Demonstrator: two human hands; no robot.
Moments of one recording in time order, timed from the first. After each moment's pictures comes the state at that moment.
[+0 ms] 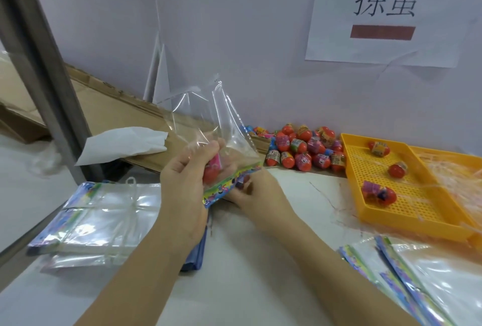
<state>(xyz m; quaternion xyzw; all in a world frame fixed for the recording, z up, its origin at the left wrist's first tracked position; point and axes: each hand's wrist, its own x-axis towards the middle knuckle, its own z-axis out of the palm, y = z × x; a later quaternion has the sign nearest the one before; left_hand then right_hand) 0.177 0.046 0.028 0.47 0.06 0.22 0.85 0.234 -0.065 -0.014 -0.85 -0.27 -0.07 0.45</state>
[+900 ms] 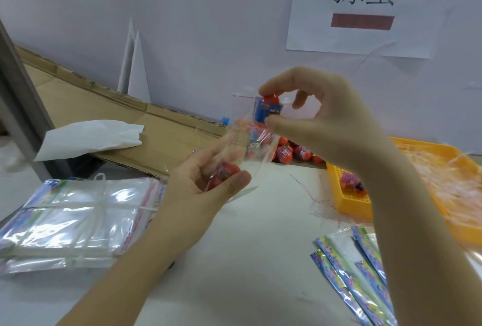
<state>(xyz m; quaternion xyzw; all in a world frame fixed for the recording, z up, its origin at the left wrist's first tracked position) 0.170 0.028 0.013 0.65 -0.10 0.15 0.73 0.208 -0.144 0.119 -0.85 -0.30 -0.17 0.39</state>
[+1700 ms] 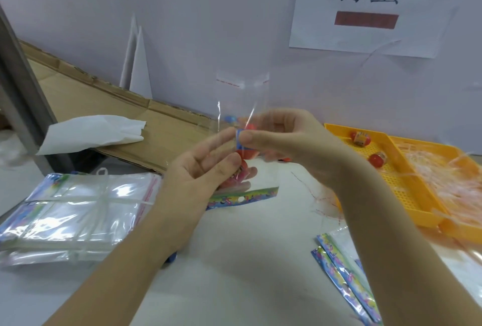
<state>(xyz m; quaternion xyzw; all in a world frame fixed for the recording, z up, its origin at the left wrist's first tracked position) 0.169 0.032 0.017 0.56 -0.10 0.08 0.82 0.232 -0.132 0.083 -0.80 -0.24 0.10 0.54</state>
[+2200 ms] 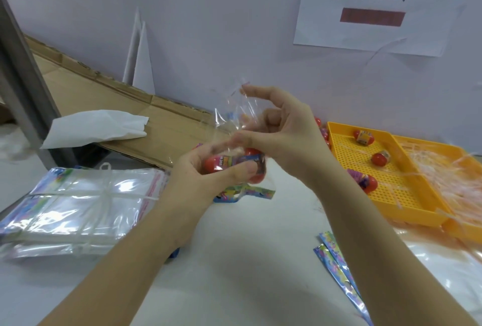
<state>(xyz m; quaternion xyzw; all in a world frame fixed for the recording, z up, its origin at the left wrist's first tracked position) 0.171 0.033 0.017 0.60 -0.04 0.08 0.79 0.229 -0.110 0.071 -0.75 -0.31 -0.06 0.58</state>
